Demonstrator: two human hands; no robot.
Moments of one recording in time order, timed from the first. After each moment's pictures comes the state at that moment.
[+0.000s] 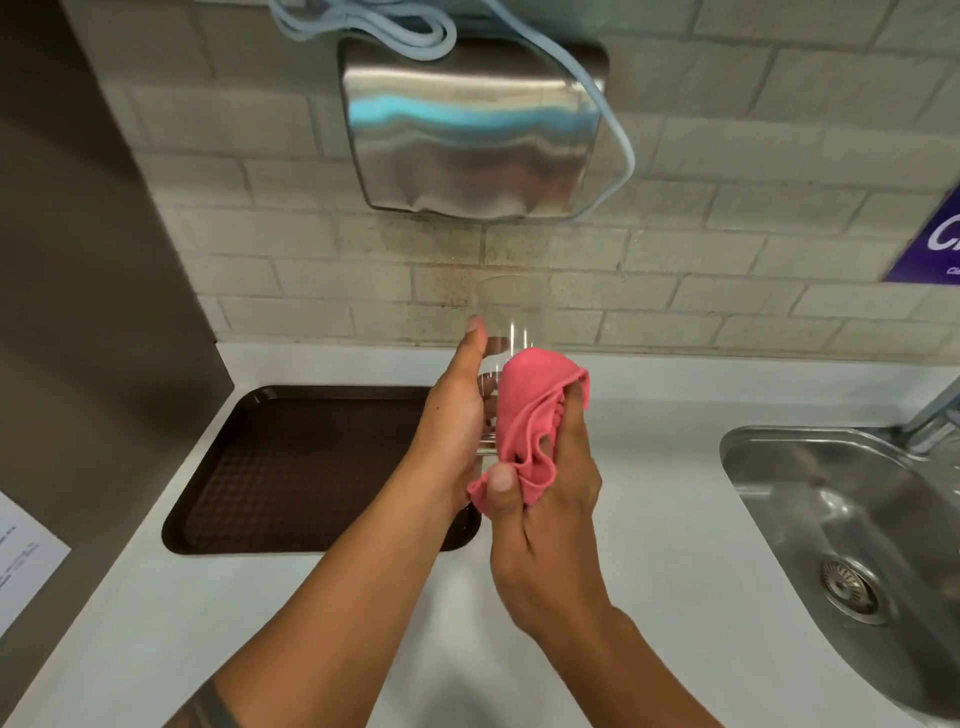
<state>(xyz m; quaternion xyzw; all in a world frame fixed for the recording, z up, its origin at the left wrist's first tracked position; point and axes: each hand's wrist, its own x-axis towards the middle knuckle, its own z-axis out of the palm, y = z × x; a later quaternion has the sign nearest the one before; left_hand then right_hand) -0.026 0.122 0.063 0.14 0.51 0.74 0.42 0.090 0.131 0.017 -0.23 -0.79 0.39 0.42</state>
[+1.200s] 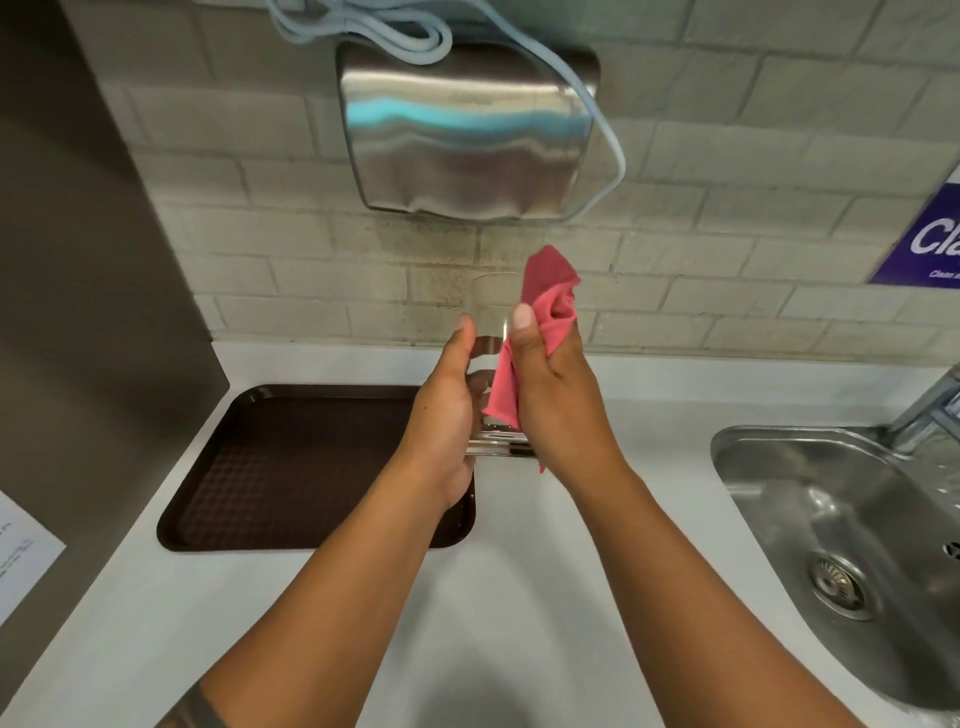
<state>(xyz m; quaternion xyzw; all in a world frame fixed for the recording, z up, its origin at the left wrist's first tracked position) -0.026 0.120 0.060 0.18 0.49 0.75 0.40 0.059 0.185 0.086 -0.26 -0.76 0.48 0.35</state>
